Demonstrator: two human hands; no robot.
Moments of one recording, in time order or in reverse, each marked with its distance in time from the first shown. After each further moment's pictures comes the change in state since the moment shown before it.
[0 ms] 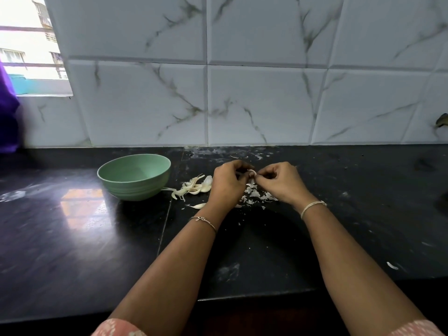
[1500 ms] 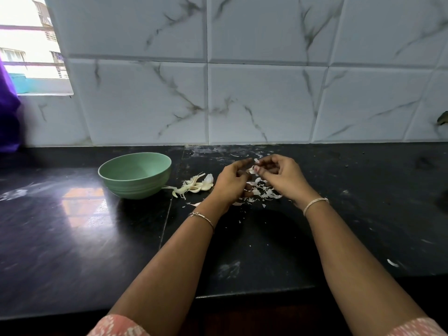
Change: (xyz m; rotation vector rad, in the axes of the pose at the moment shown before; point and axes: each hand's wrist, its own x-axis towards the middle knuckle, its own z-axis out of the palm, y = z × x) left_hand 0.001 -0.004 0.004 -0.427 -0.228 -0.280; right_hand 0.003 0.002 -0.002 0.163 0.007 -0.016
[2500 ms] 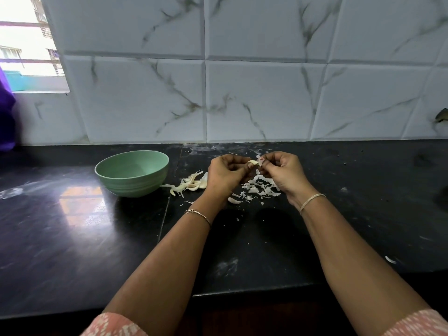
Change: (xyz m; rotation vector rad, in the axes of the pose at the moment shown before) left_hand -0.004 0.009 -0.002 -0.139 0.158 0.075; right_hand -0.003 -0.007 0.005 0.319 0.118 0.099
